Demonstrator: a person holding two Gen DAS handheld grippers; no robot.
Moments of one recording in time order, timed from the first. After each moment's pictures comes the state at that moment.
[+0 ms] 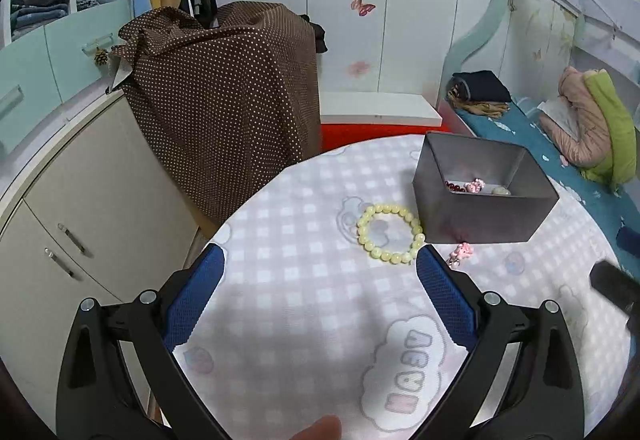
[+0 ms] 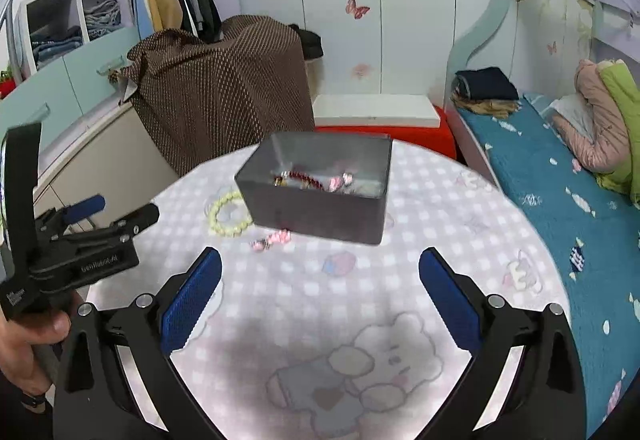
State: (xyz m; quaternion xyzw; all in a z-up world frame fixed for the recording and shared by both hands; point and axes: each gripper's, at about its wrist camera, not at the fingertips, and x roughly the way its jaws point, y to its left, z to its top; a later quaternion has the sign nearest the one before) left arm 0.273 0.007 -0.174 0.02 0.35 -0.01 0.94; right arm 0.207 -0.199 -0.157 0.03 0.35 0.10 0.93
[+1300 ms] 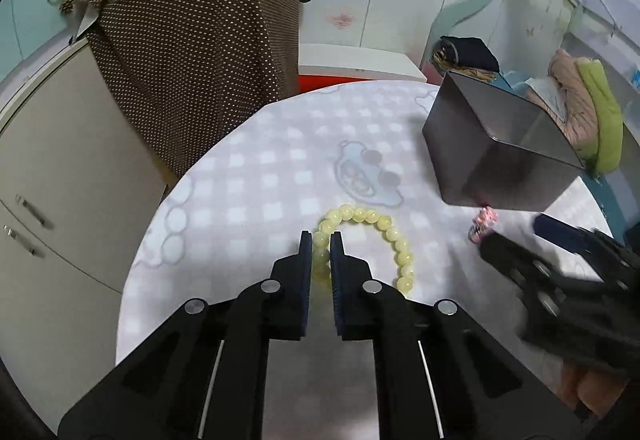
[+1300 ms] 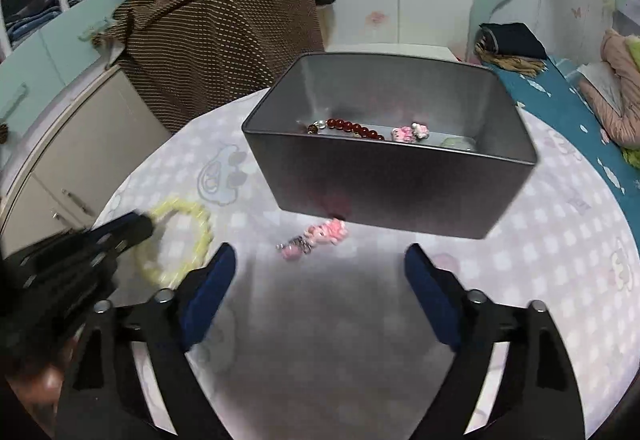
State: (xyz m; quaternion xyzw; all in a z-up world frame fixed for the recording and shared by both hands) left arm 0.310 0.031 -0.226 -0.01 0.43 -0.06 0.90; right arm 0.277 -0.135 -0.217 0.04 0.43 0.10 0.90
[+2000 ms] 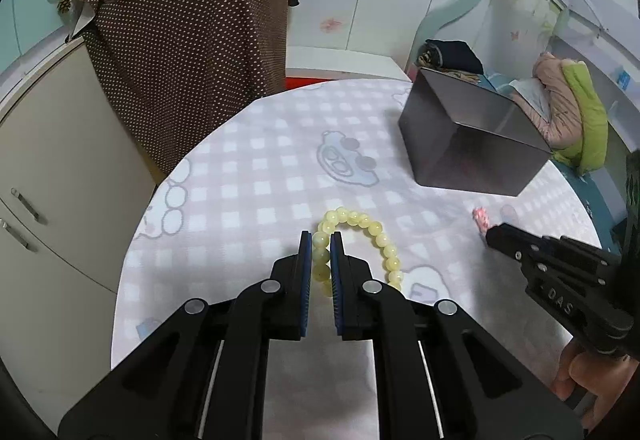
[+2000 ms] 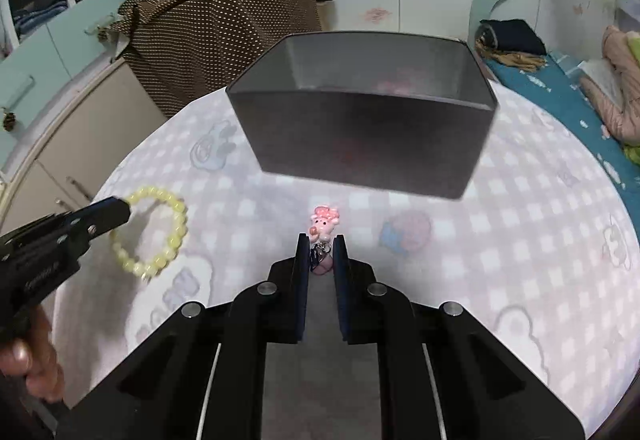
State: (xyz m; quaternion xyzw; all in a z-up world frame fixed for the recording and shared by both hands) left arm 0.281 0.025 -0.216 -0.02 0.42 -0.09 0.90; right arm 0.246 -0.170 -0.226 0.04 0.43 0.12 0.90
